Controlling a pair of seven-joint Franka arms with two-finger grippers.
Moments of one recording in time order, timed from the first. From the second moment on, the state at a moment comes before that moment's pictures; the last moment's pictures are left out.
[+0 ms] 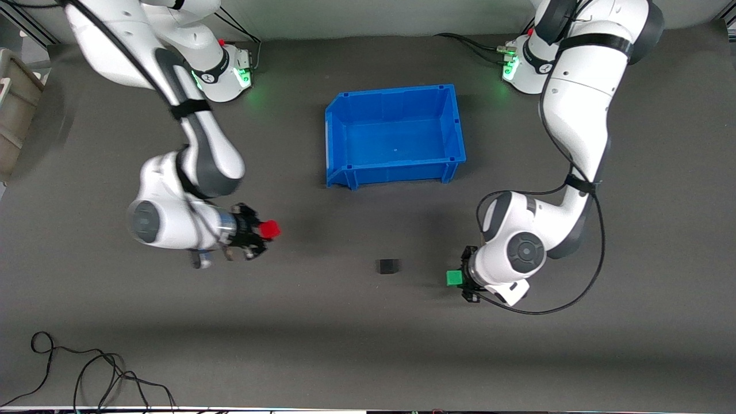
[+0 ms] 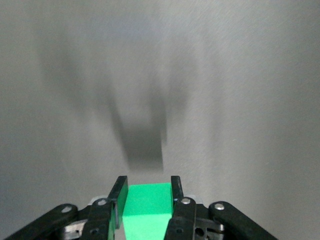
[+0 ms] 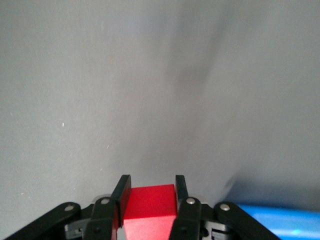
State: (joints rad) left arm -0.30 0.84 -0.12 -1.36 -0.06 2.22 -1.90; right arm 0.38 0.54 -0.04 -1.65 0.35 2.04 1.52
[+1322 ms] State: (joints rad) left arm -0.43 0.90 -0.12 -1.36 -0.06 2.39 -2.06; right arm 0.62 0.96 -0.06 -1.24 0.29 2.30 2.17
